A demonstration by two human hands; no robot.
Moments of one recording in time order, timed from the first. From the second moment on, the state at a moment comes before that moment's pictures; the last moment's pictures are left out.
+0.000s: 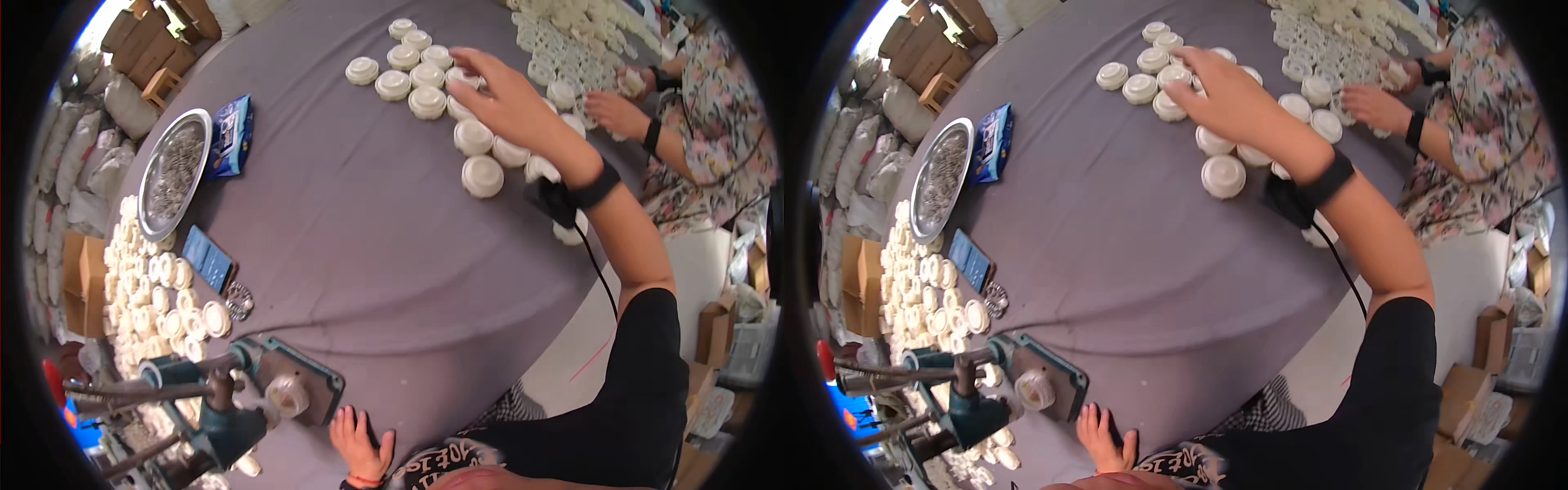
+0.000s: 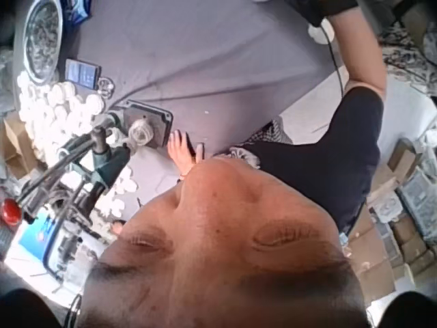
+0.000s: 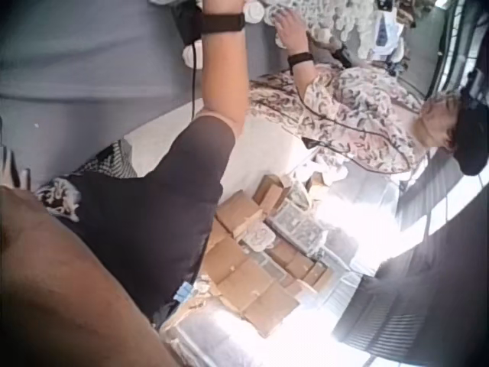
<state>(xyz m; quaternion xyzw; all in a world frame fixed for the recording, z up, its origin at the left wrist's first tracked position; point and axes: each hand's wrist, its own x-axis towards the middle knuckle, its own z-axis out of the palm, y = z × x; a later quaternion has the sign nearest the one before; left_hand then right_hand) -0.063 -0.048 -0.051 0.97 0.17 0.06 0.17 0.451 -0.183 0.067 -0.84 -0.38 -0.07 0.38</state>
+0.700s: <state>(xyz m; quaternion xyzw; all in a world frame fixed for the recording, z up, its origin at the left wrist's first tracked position) -0.126 -0.063 -0.079 0.96 0.16 -0.11 0.21 0.780 -0.018 -0.065 -0.95 -0.28 0.08 0.14</state>
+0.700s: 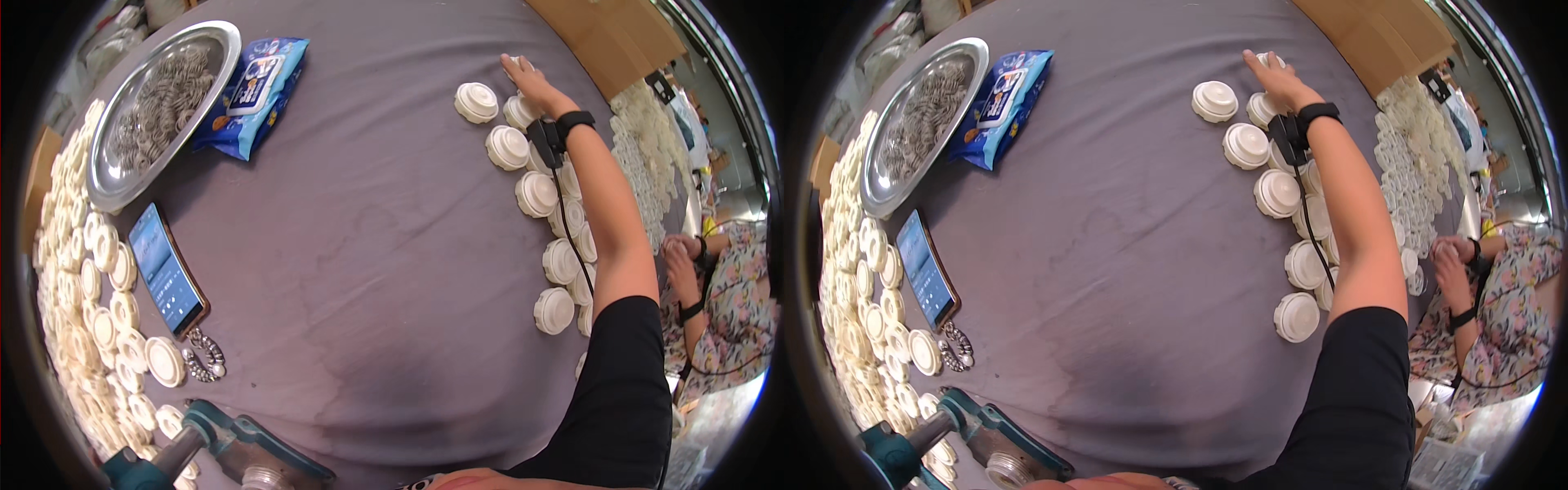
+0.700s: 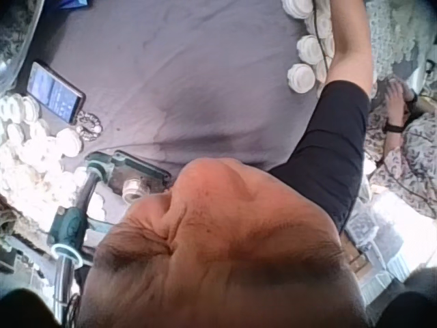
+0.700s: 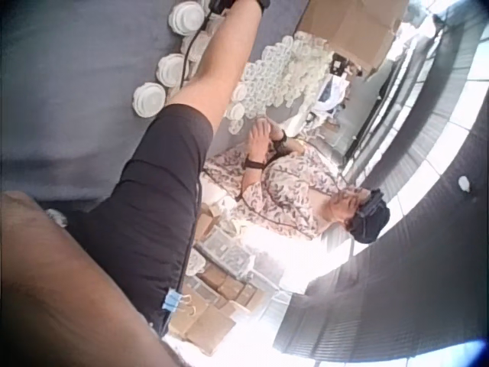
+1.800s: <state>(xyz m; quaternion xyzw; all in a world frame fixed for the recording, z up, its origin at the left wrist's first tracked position) -0.075 -0.041 -0.085 0.98 0.12 0.11 0.12 0.630 -0.153 -0.014 -0.93 -0.35 -0.08 0.02</state>
